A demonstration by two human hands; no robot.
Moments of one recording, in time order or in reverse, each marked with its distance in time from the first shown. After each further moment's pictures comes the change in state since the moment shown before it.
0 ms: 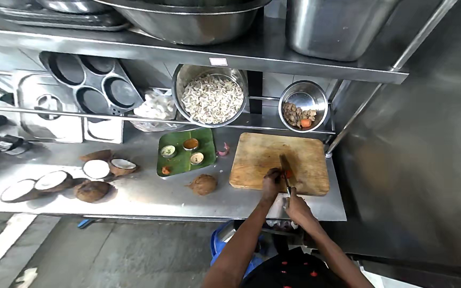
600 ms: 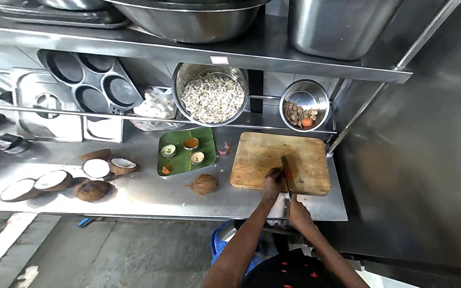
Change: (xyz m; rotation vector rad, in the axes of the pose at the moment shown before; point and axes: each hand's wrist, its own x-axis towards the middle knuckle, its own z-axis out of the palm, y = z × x) left_hand -0.002 0.002 0.001 -0.004 0.042 -0.010; right_hand 0.003 0.013 0.029 -0.070 0.044 0.010
